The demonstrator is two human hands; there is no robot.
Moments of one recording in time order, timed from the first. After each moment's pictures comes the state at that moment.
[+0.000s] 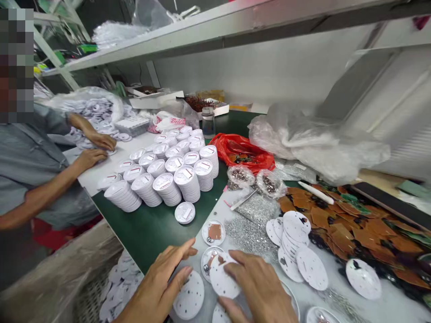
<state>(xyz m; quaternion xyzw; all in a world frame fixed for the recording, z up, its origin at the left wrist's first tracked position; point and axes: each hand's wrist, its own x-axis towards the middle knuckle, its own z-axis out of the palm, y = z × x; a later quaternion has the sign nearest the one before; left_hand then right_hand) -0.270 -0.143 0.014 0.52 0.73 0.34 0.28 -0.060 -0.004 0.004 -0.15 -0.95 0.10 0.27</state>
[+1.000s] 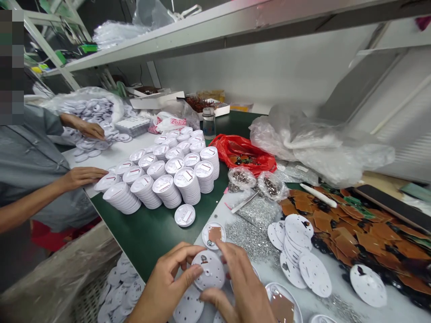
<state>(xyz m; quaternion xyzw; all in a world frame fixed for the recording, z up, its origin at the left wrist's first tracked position) -0.263 -0.113 0.016 0.44 0.69 0.49 0.32 -0.089 -0.006 -0.004 -0.20 -0.91 0.24 0.27</state>
